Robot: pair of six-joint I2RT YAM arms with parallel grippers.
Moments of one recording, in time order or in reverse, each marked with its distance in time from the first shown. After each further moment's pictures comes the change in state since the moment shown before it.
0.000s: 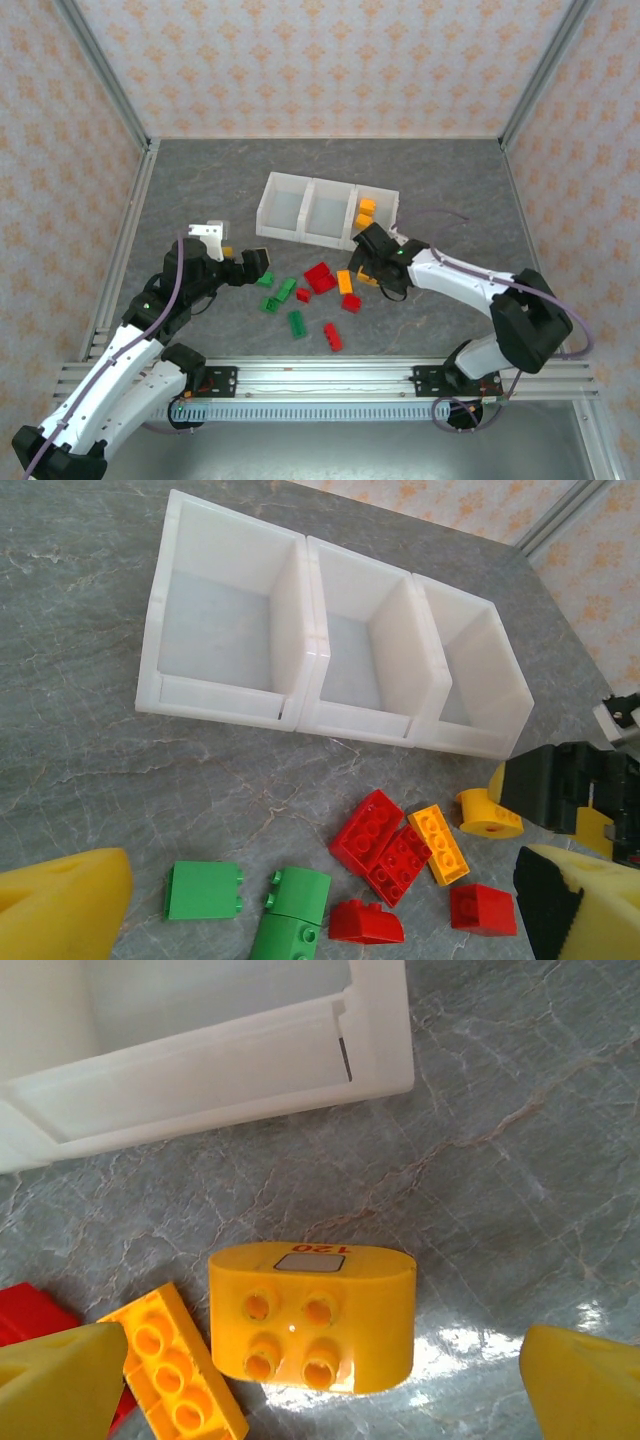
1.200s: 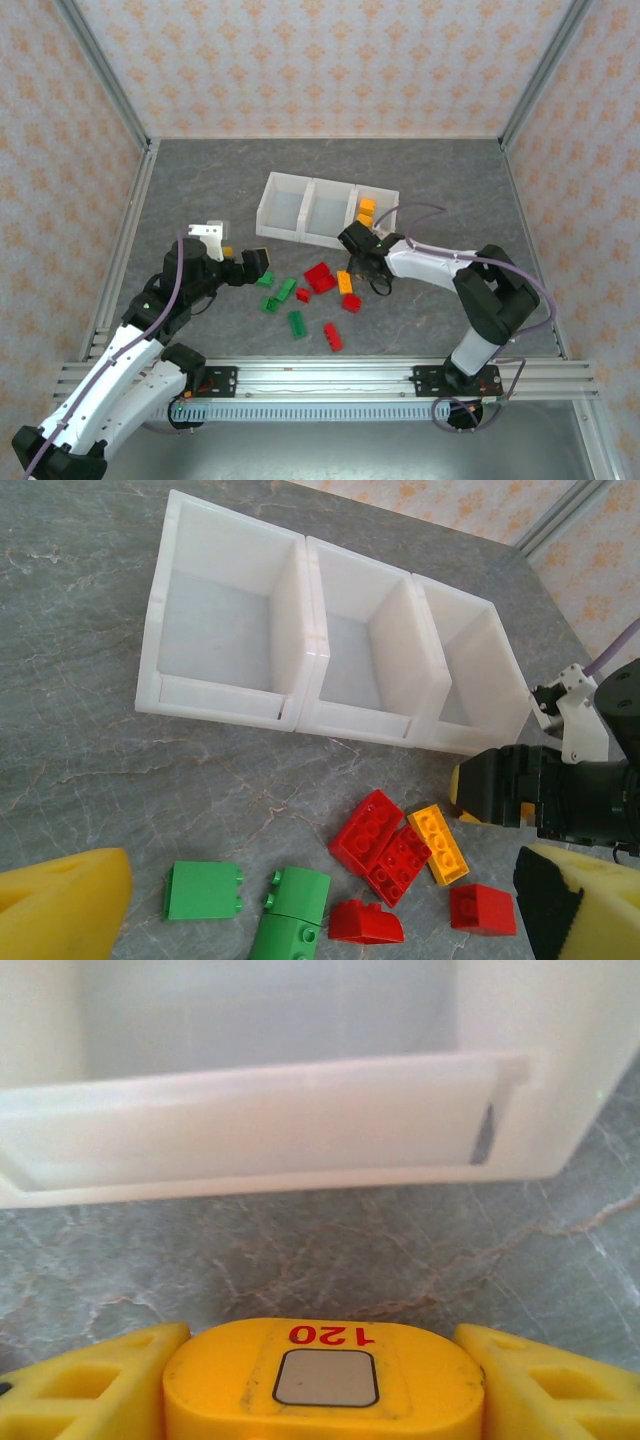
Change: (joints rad) left arm 0.000 -0.001 0.000 0.000 0.000 0.000; right arm 0.010 0.199 0.106 0.032 0.055 -0.134
